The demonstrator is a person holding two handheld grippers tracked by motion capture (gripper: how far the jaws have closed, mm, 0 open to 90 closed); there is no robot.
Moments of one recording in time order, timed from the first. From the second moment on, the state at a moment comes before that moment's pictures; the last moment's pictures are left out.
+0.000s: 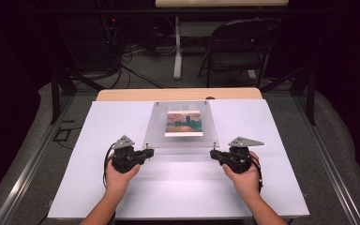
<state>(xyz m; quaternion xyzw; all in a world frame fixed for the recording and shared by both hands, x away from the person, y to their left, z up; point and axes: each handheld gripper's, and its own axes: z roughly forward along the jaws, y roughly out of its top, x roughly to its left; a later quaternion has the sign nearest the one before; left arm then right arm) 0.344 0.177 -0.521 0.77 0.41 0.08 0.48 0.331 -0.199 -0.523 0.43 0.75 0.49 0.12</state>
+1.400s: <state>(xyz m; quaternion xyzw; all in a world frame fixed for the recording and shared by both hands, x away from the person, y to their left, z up) 0.354 0.167 -0.555 0.79 0.42 0.09 0.44 0.345 -0.194 -0.556 0.45 0.76 0.45 0.12</state>
